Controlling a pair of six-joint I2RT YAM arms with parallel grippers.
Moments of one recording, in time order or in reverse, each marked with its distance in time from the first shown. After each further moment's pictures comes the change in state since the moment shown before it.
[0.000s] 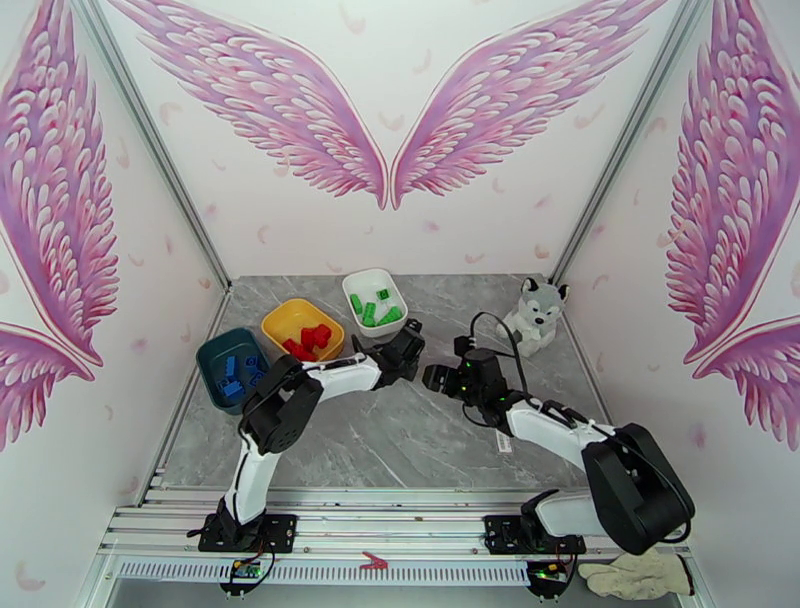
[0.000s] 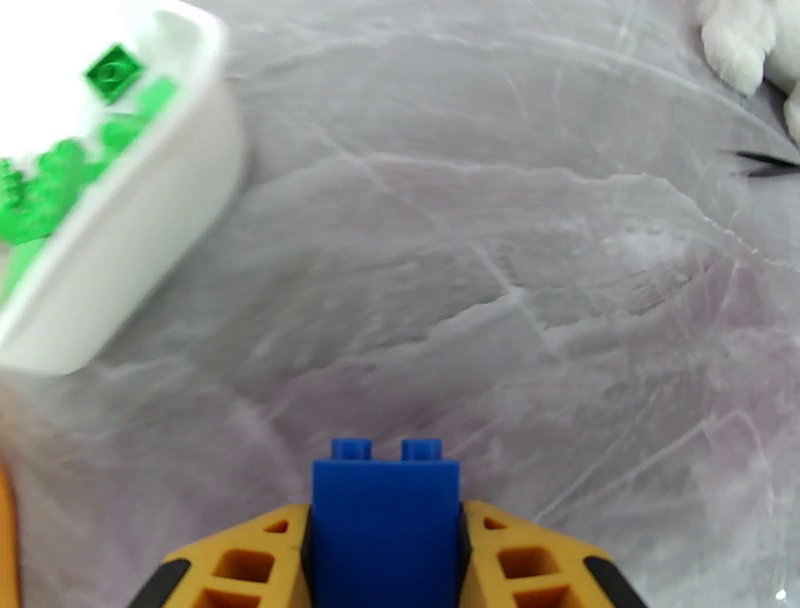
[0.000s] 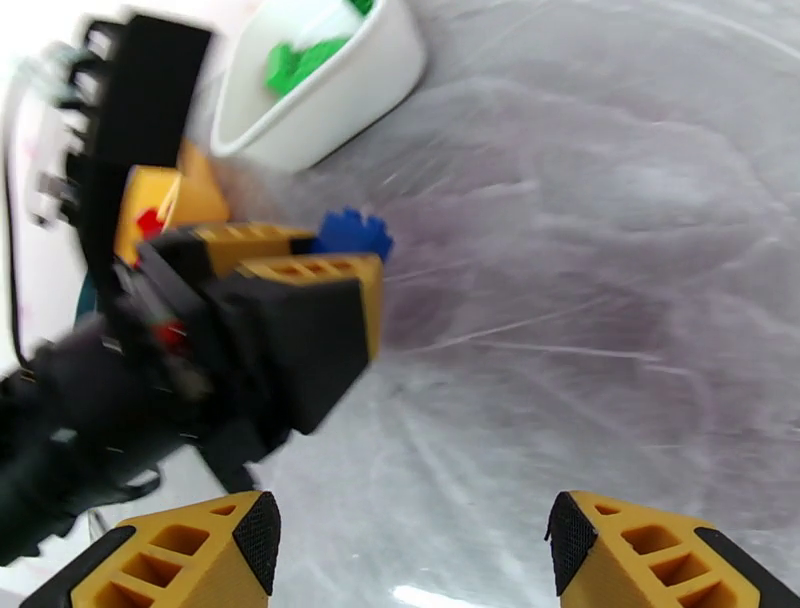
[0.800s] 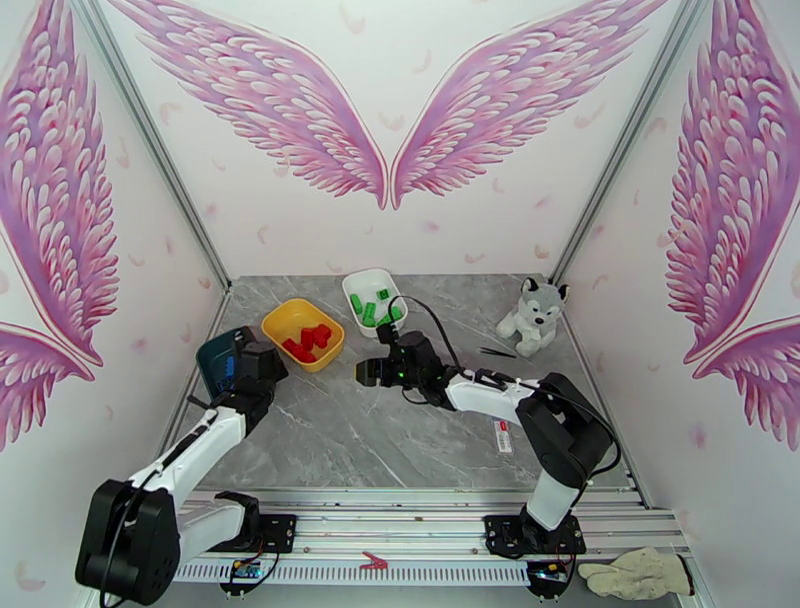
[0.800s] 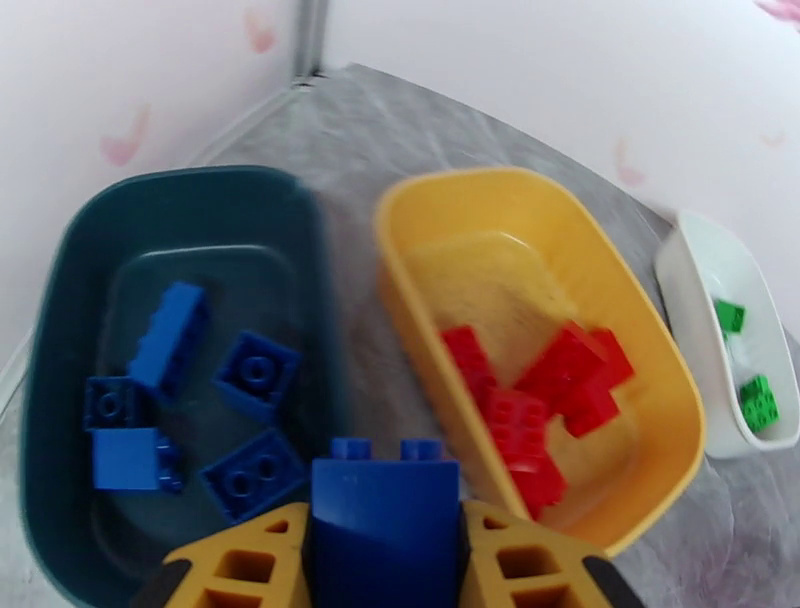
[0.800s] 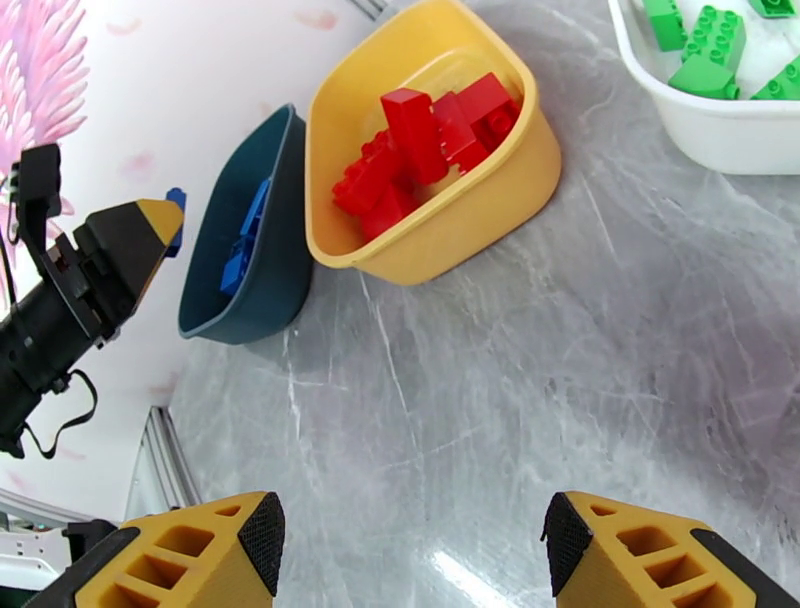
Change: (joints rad) left arm 0.650 -0.917 -0.802 0.087 -0.121 -0.302; right arm 0.254 0.337 0.381 0.070 -0.131 -0.037
